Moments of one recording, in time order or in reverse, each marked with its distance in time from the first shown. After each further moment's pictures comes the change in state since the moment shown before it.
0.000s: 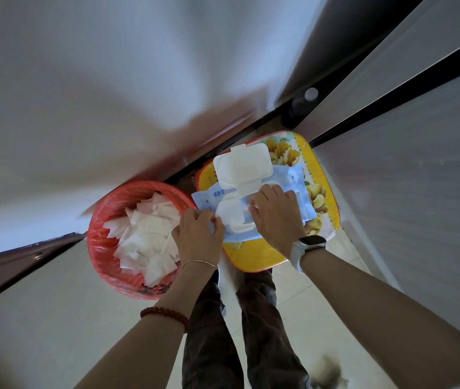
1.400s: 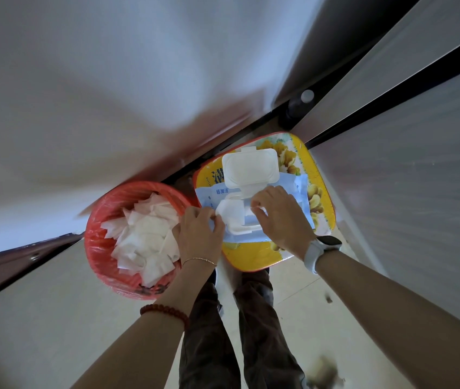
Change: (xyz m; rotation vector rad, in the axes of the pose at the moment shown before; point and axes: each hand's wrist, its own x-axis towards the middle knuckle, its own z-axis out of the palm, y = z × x) left_hand 0.000 0.007 -0.001 -0.038 0.003 0.009; right_hand -0.004 0.010 -0.030 0.463 -0.154 0.013
